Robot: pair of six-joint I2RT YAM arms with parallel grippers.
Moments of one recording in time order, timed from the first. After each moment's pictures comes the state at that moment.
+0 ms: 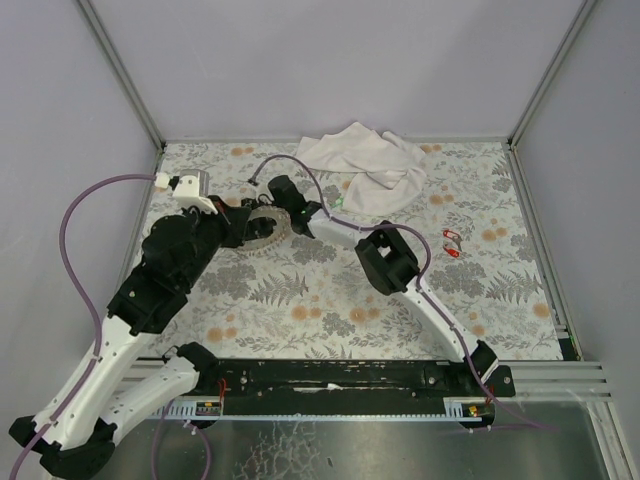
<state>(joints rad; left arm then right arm) -0.56 0.74 1.01 -0.42 -0.22 -0.39 0.82 2.73 2.26 0.03 -0.68 0.75</state>
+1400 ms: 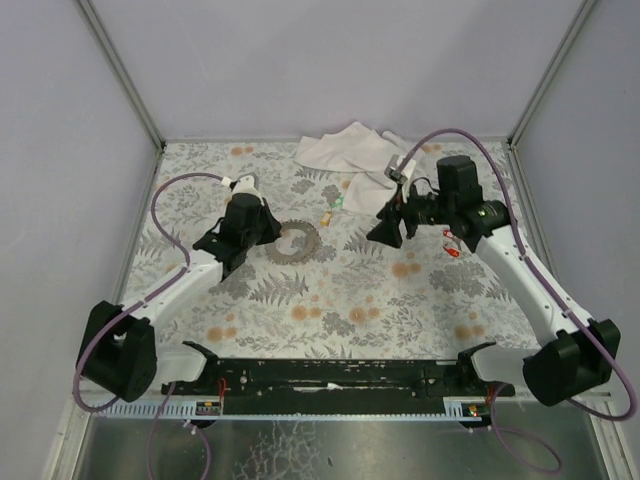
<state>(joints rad) -0.44 1.25 0.79 -0.11 -0.11 -0.59 0.36 1.28 1.20 -0.55 -0.80 -0.27</state>
